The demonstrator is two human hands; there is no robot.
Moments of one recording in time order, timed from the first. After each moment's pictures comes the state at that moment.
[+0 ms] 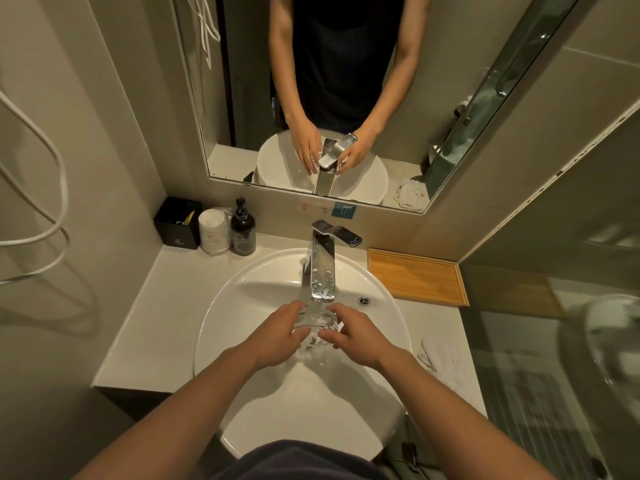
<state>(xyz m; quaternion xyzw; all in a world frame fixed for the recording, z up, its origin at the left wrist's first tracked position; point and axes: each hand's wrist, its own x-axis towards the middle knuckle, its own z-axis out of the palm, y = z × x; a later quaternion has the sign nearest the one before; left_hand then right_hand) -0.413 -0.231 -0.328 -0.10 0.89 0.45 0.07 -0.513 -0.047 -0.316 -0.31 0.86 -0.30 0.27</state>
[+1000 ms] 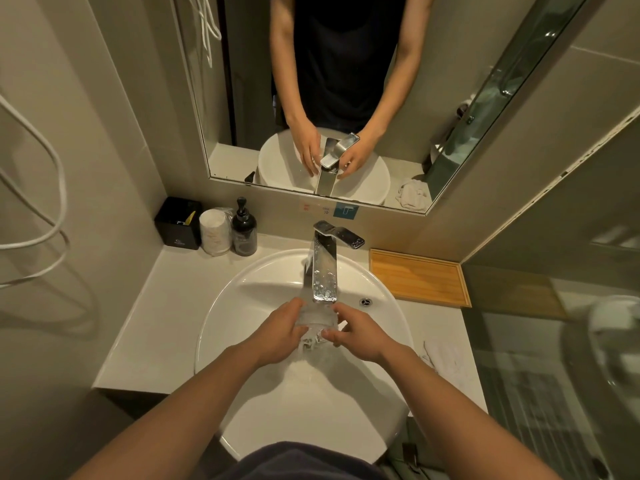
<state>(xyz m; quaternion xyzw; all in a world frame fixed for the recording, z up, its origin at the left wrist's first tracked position) -0.423 -0.235 -0.332 -0.10 0.89 0.45 0.07 -0.523 -0.051 -0.316 -0.27 0.85 -0.32 0.33</state>
